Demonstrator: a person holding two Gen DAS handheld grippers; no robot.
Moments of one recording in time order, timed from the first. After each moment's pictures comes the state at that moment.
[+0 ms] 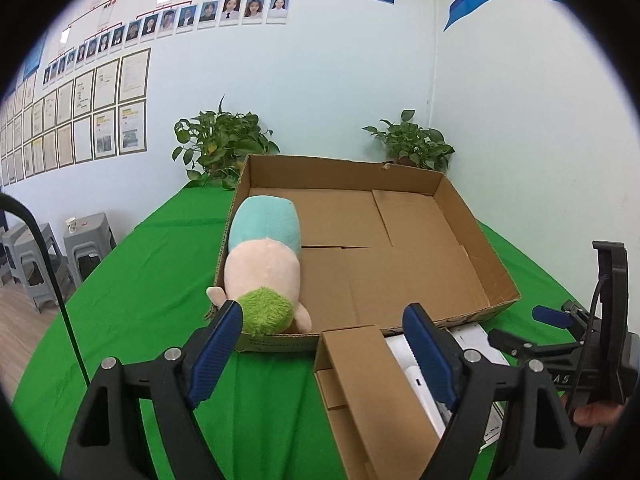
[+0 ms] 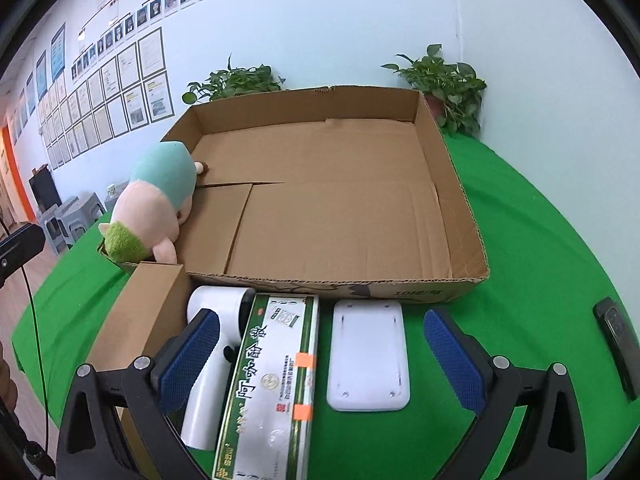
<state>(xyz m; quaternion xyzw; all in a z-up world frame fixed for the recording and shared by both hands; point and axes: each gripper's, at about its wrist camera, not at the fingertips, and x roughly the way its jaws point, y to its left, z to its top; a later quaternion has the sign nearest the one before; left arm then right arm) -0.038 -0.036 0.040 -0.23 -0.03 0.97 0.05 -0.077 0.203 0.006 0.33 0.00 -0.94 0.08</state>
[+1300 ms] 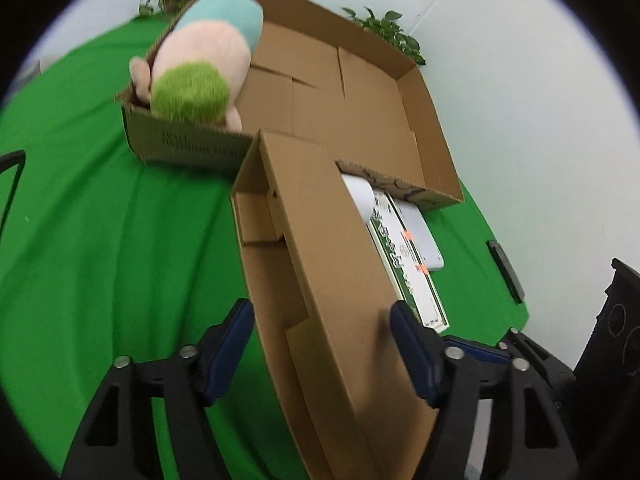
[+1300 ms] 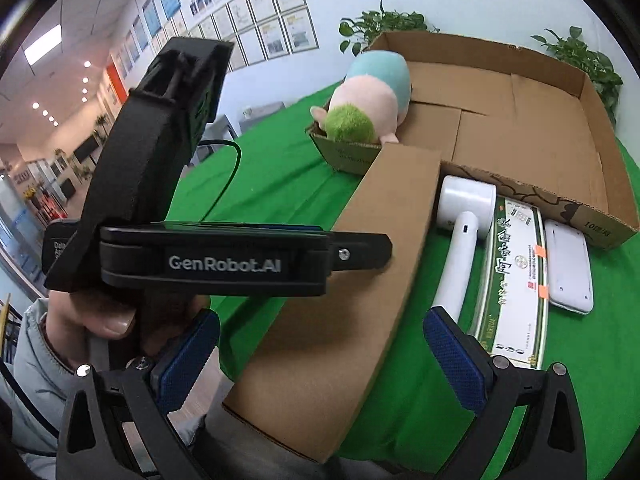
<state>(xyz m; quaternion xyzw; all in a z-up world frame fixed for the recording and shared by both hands) -0.047 -0.045 -0.054 -0.45 -0.19 0.85 0.20 0.036 0.107 -0.004 0.42 0.04 -0.85 0.32</state>
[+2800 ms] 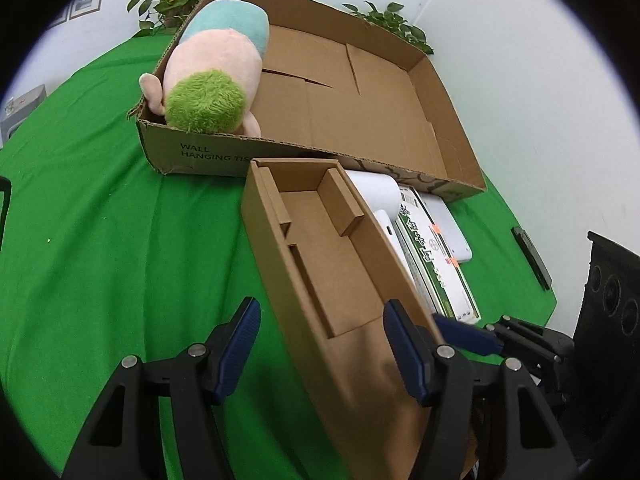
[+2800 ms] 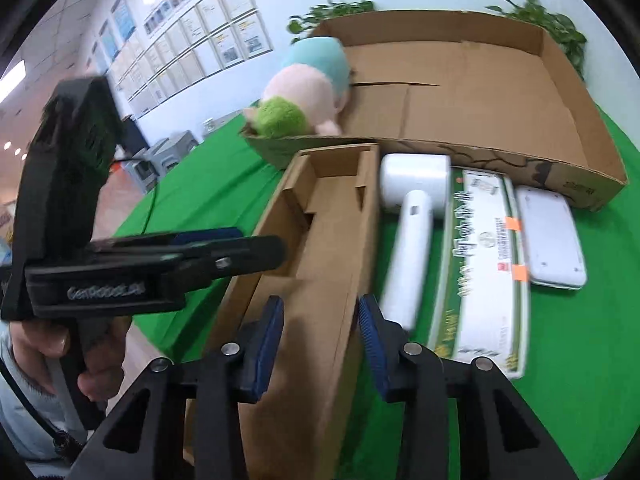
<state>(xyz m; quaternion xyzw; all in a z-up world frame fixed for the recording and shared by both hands) -0.052 -0.044 -0.053 -0.45 -0.13 0.87 0.17 0.024 0.151 -0.029 0.43 -0.01 -0.86 0.28</state>
